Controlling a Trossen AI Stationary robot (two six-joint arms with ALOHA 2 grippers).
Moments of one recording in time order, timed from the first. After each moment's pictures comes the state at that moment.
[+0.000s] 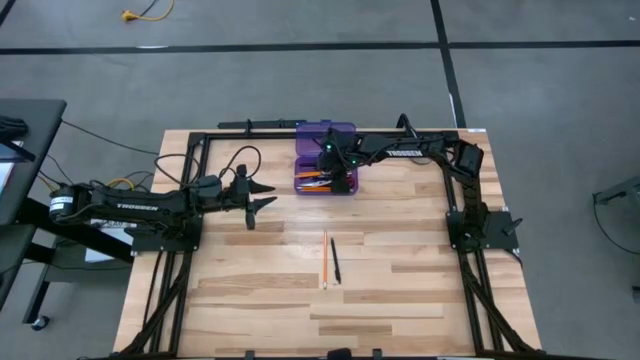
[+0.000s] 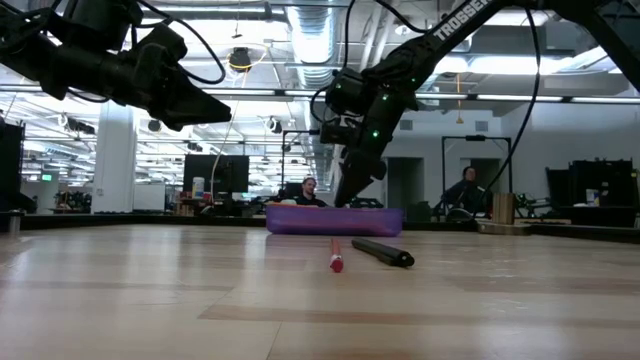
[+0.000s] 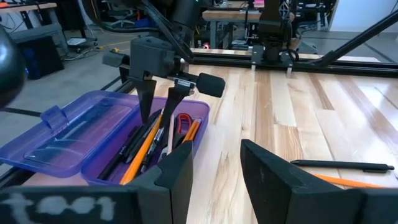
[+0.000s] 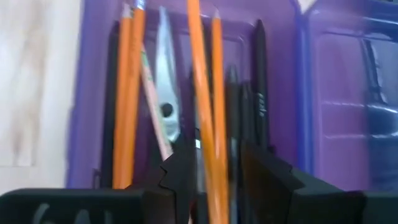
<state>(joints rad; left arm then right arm) 0.20 0.88 0.21 0.50 -0.05 0.01 -0.41 2.01 1.42 -0.46 -0.06 -0.53</state>
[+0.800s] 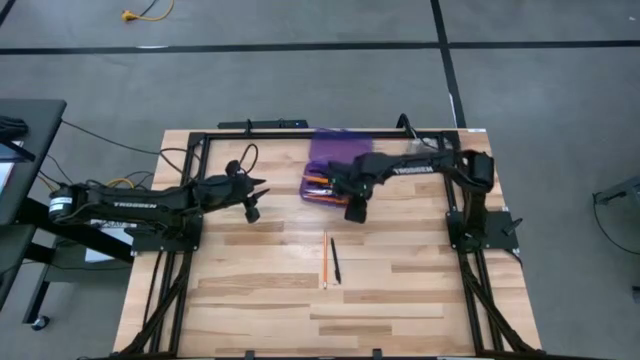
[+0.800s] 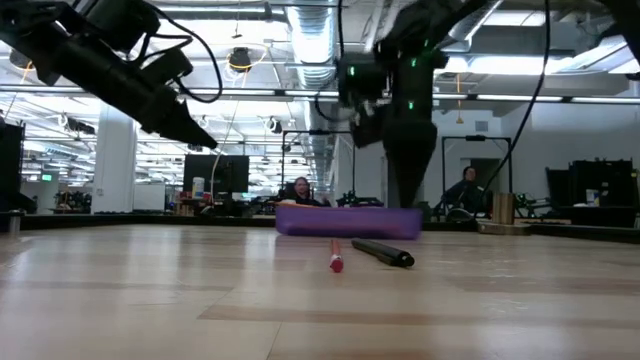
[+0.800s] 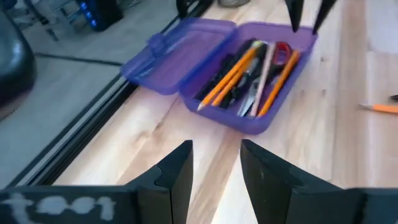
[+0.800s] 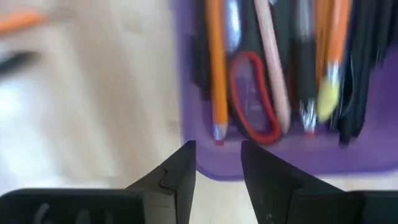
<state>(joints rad) 0.20 0.87 0.30 0.14 -0.32 0.08 -0.23 1.91 1.37 -0.94 -0.02 -0.04</state>
